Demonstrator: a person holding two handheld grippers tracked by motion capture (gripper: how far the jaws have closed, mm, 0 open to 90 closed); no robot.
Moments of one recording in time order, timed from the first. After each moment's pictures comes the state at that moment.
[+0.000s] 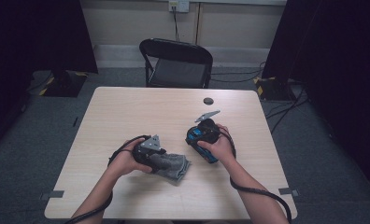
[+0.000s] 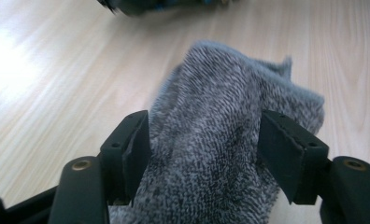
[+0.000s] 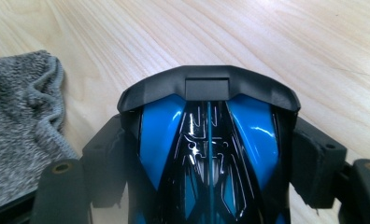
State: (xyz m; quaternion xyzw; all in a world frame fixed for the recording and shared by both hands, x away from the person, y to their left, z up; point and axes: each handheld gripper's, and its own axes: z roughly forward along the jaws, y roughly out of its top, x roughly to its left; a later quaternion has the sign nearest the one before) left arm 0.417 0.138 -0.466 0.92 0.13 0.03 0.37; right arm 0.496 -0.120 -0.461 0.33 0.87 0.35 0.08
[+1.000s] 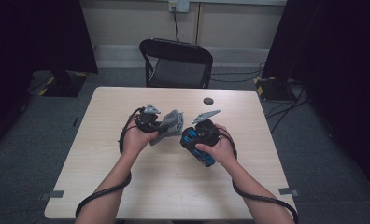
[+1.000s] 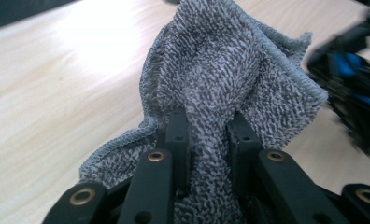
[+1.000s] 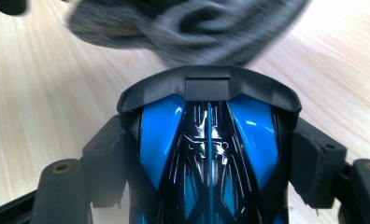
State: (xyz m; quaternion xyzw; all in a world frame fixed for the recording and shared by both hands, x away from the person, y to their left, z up) left arm 0.480 0.130 -0.420 0.83 0.38 0.13 0.39; right arm 0.464 -0.106 -0.423 0.28 0.88 0.38 0.06
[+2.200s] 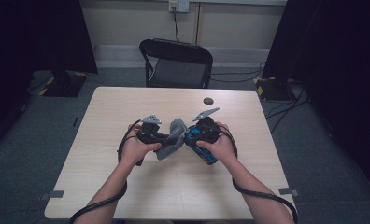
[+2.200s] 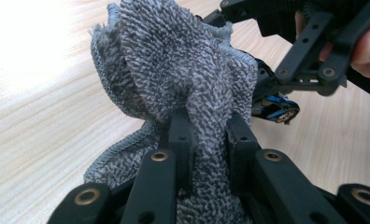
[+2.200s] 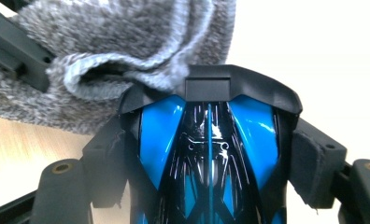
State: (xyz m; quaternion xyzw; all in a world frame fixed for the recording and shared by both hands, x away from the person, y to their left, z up) left arm 0.445 0.130 -0.429 0.81 0.34 0.00 0.47; right arm 0.478 -0.111 -0.428 0.31 0.88 0.35 0.08
